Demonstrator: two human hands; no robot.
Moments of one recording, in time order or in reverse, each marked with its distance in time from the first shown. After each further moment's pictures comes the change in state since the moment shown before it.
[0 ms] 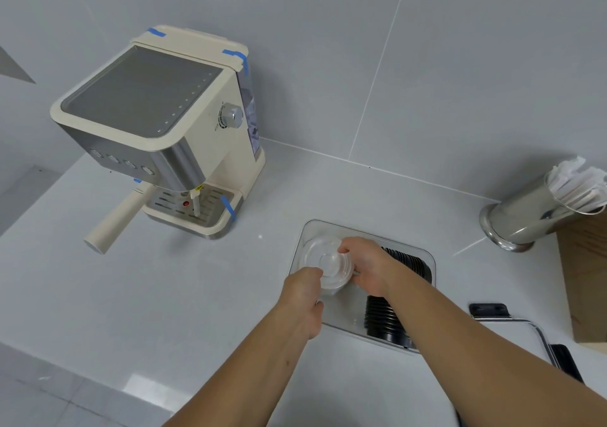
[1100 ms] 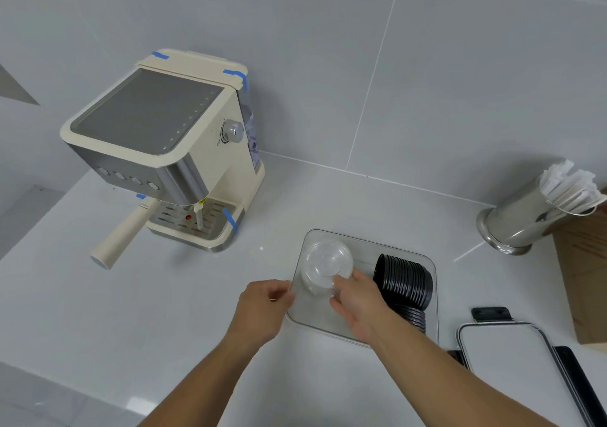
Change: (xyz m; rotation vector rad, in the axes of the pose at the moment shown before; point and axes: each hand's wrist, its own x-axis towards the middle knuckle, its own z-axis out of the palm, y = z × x) left_hand 0.012 0.015 -0.079 0.833 -0.016 0.651; right_hand -0.015 0.053 0.022 0.232 0.059 -0.094
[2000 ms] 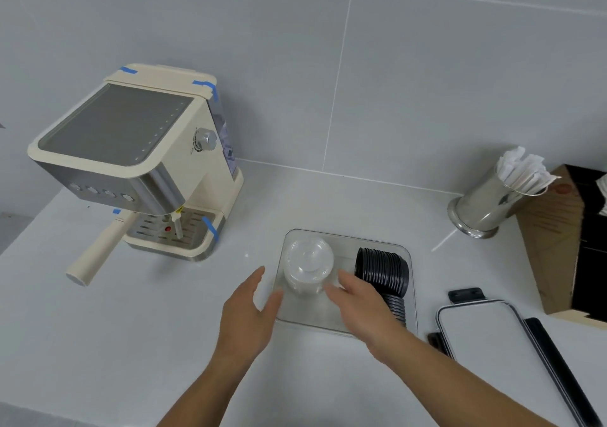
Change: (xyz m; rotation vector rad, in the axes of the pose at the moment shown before) left_hand -0.016 -0.003 0.009 0.151 0.149 0.088; right_hand -0.044 0.005 -0.041 -0.421 -0.118 -0.290
